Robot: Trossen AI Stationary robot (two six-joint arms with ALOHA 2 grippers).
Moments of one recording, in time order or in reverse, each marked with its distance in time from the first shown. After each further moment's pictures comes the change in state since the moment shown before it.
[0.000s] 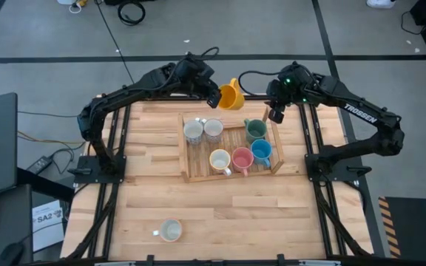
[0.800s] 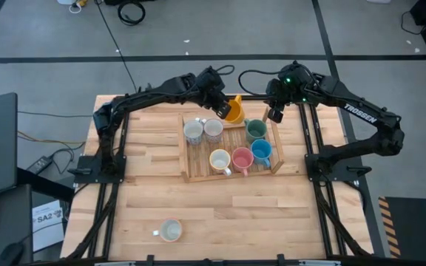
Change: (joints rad) left arm -0.026 0.163 -0.001 -0.029 0.001 -0.041; right arm 0.000 0.001 0.000 0.023 0.000 0.000
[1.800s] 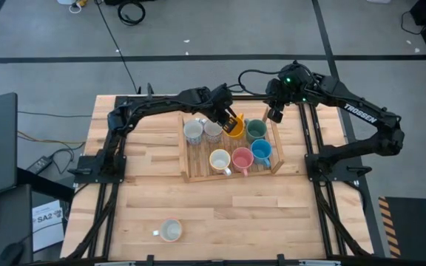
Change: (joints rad) left arm -0.051 0.150 0.002 -0.009 0.022 -0.019; right arm 0.000 0.000 0.000 0.007 -0.008 0.000
